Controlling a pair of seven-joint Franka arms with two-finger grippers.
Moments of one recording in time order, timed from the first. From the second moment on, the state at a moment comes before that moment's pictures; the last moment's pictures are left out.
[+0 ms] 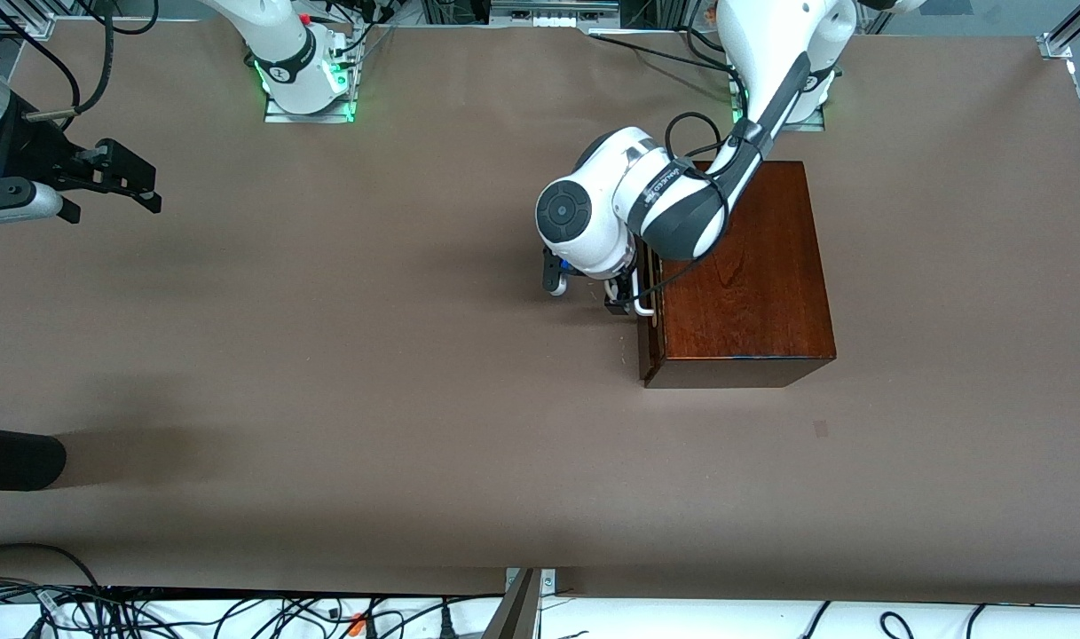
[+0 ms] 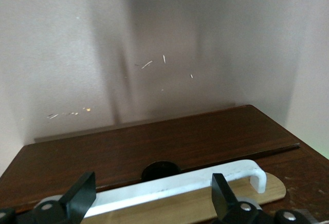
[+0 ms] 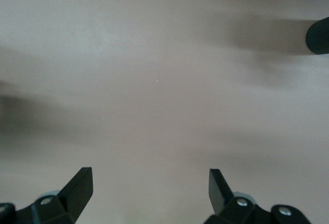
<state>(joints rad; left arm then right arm) -0.55 0.63 -0.19 -1.41 0.23 1.68 0.84 0.30 0.01 -0.22 -1.55 0.02 1.57 -0.06</state>
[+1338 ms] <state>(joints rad) -0.23 0.11 0.04 -1.52 0.00 1.65 -0.02 0.30 0.01 -0.22 -1.55 0.02 1.57 -0.06</state>
